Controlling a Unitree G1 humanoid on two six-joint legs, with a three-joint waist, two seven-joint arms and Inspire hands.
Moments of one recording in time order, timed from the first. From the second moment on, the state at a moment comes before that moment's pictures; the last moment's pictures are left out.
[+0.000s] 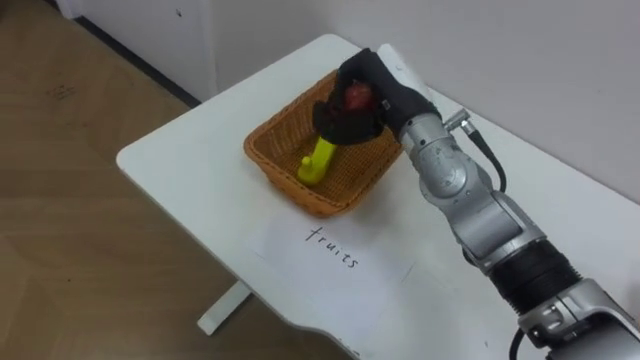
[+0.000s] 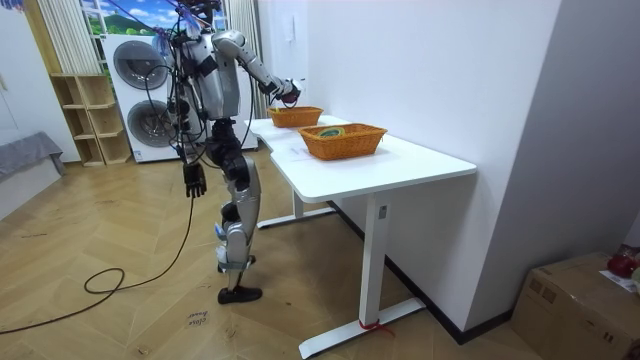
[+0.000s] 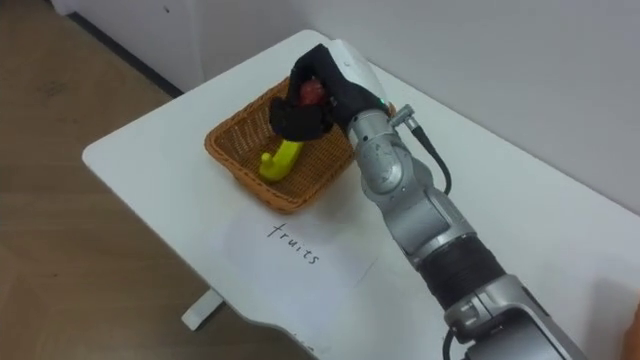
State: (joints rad) left arm 0.28 0.22 0.02 1.04 0.31 0.17 0.05; right arm -0.61 -0.28 0.45 0.42 -0.24 0.09 -0.08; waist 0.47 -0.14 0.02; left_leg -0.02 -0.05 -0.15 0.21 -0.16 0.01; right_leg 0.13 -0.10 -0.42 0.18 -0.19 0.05
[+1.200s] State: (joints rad) left arm 0.28 0.23 0.02 1.04 0.31 0.16 0.06; right arm -0.61 -0.27 0.45 0.50 -0.24 0.08 -0.08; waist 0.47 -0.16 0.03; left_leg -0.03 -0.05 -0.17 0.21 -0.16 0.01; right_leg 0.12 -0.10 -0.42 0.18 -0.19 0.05
